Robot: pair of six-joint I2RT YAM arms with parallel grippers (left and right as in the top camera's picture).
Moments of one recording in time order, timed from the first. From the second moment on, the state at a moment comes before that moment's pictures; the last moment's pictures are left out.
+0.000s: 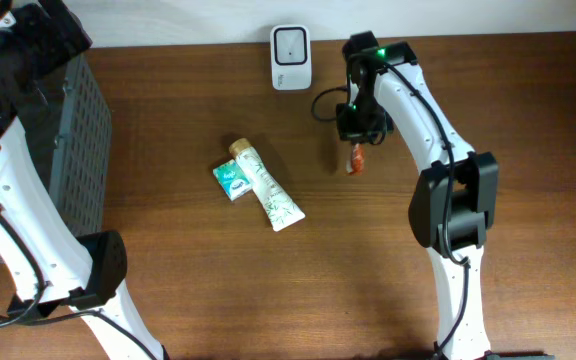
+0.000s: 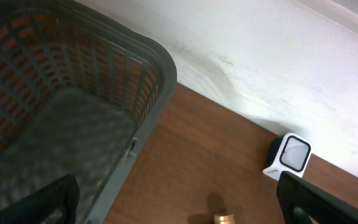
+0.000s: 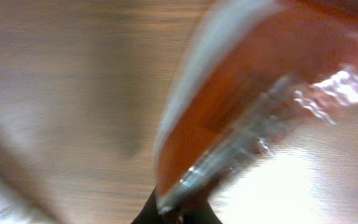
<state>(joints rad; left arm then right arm) 0.16 2.11 3.13 -1.69 -0.04 -0.36 0.27 2.39 2.24 -1.38 0.01 0.23</state>
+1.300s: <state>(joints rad) 0.16 2.11 3.13 -1.69 -0.04 -0.36 0.09 2.40 1.98 -1.24 -0.32 0.01</state>
